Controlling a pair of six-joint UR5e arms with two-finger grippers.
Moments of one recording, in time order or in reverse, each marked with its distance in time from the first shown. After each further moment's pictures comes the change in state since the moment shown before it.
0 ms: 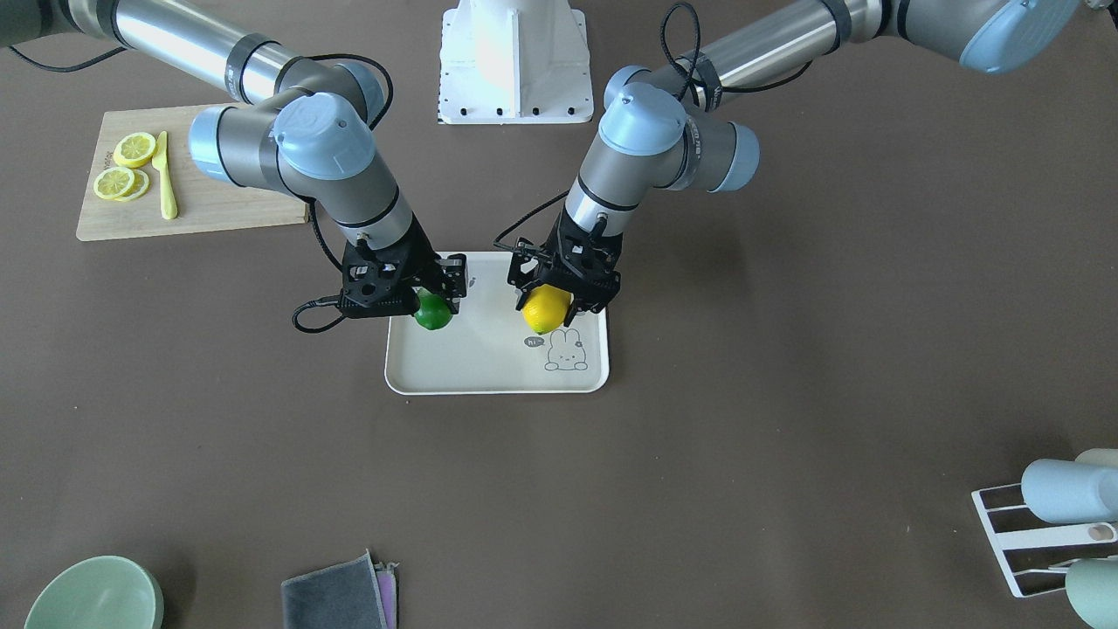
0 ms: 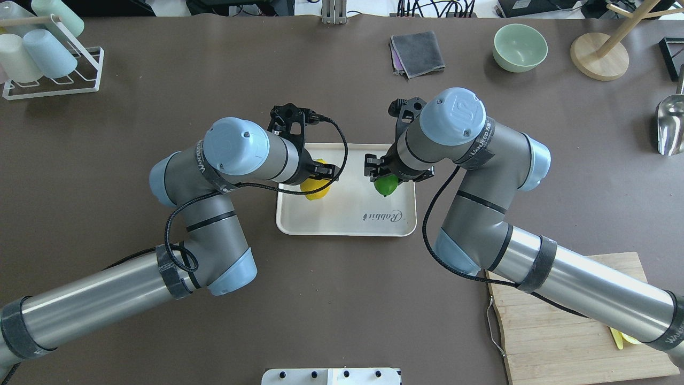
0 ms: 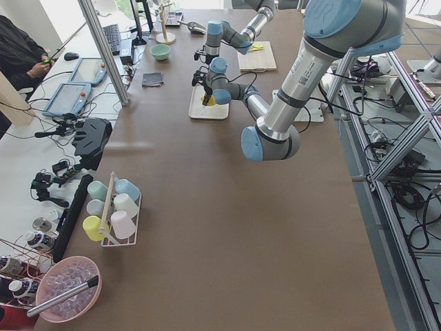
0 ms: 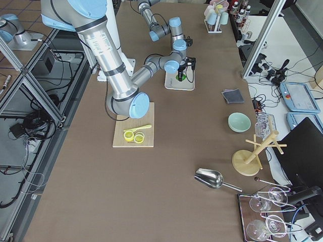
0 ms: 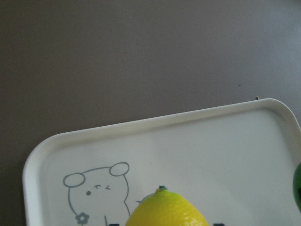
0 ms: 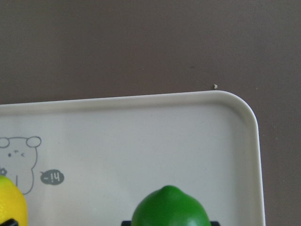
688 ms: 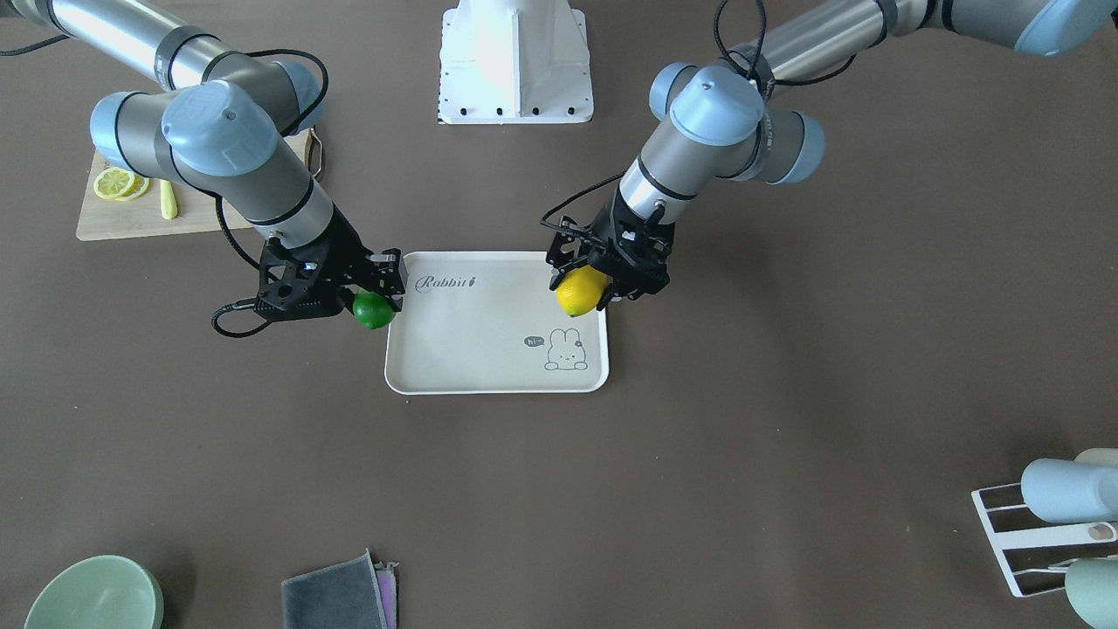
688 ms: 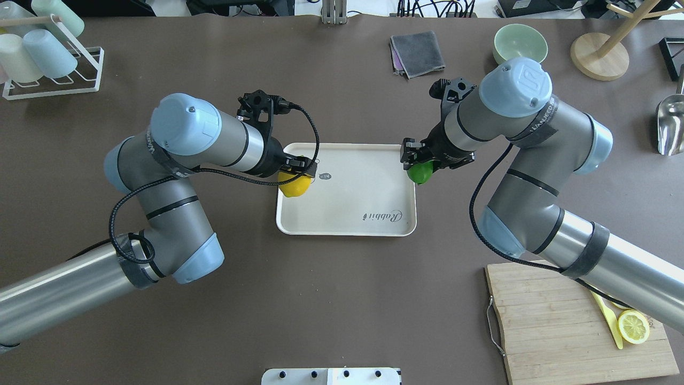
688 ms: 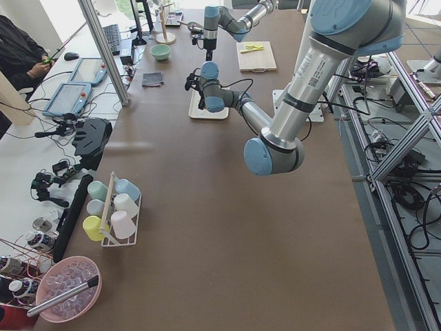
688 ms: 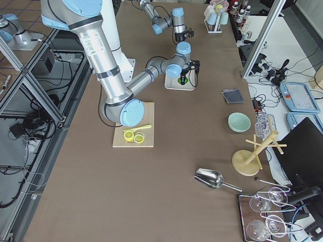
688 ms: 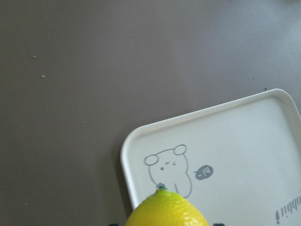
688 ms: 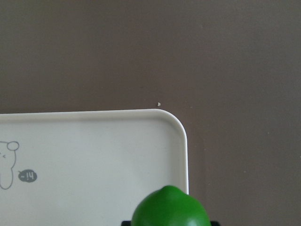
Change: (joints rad) left arm -0.056 0.080 -0.107 -0.009 -0.126 0.028; right arm 0.096 -0.097 0.107 -0.019 0.116 -0.070
